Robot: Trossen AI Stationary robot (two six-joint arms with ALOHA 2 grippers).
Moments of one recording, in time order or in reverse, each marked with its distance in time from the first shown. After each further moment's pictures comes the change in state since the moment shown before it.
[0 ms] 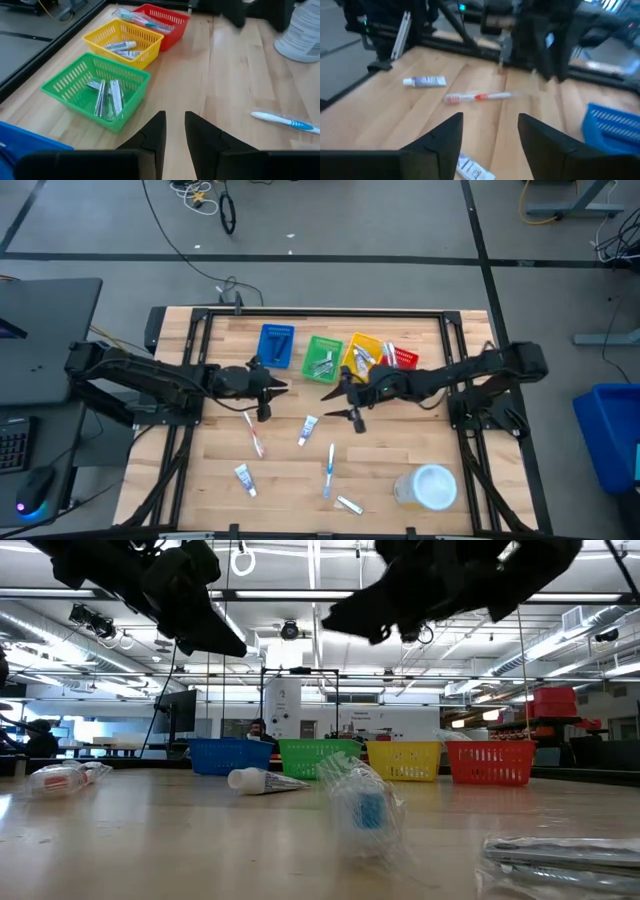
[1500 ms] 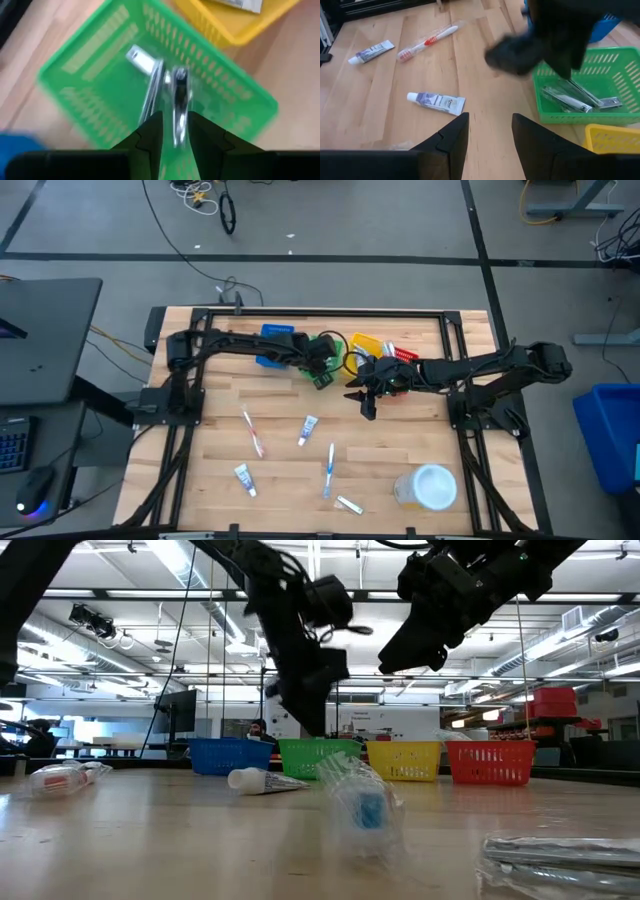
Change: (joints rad) left arm 0.302 0.888 0.876 -0.611 0.061 -0.084; right arm -0.054 -0.201 -0.008 -0.507 0.189 0.360
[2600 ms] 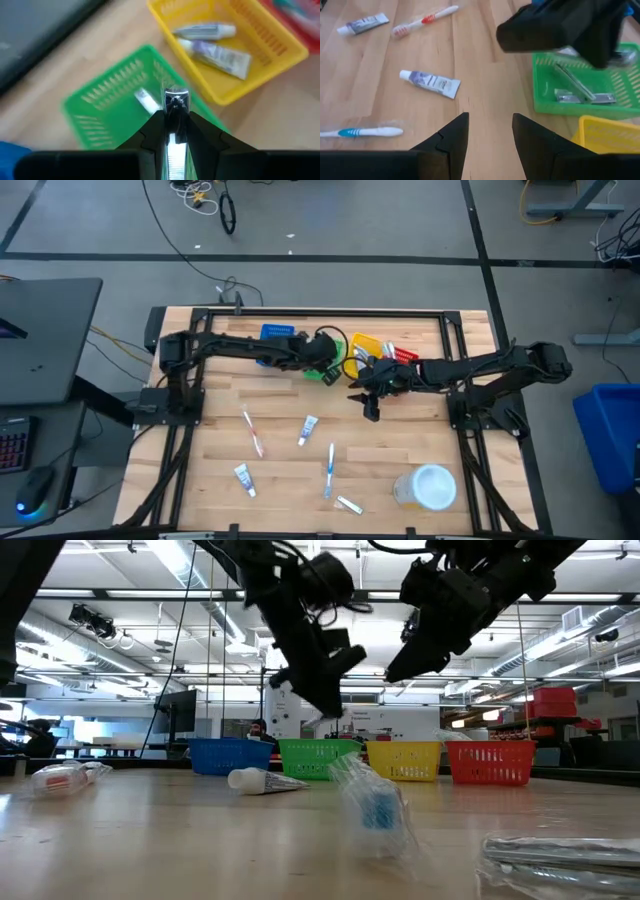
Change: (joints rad) left arm -0.043 -0.056 -0.041 0.161 -0.128 -0.139; right arm 0.000 0.000 0.000 -0.067 0.001 -0.096
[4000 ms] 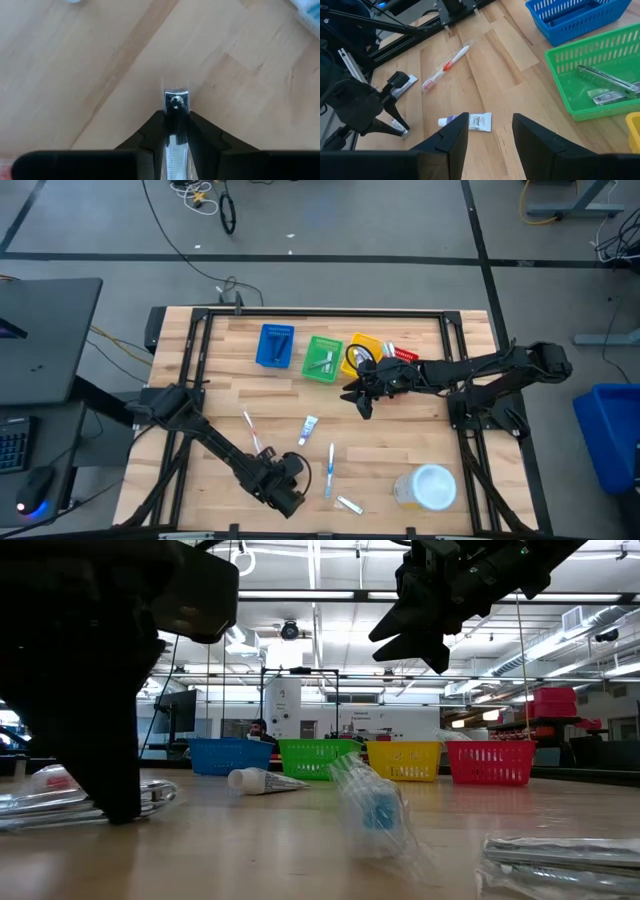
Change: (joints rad) left arm -0.826 0.154 -0.001 -0.282 0.043 -0.880; right arm 0.018 0.001 0.001 0.142 -0.028 0.378
